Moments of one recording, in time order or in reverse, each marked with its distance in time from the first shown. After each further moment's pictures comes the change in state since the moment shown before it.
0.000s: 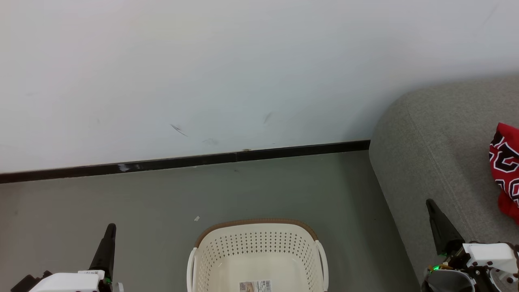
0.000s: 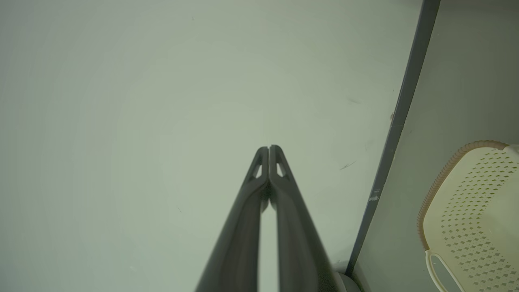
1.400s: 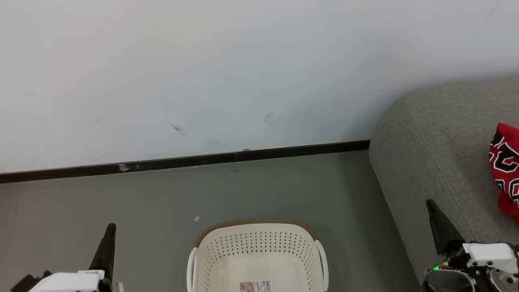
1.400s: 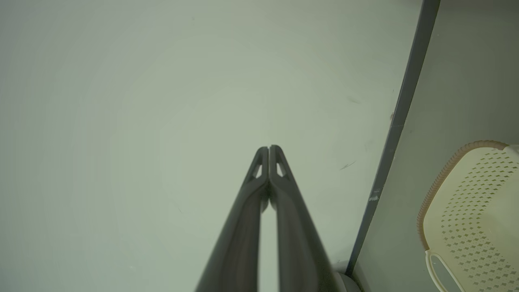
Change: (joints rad) left arm 0.000 0.000 0.000 -0.002 0.000 0.000 0.000; right arm 0.000 0.000 0.000 0.000 0.000 0.000 0.000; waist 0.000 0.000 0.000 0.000
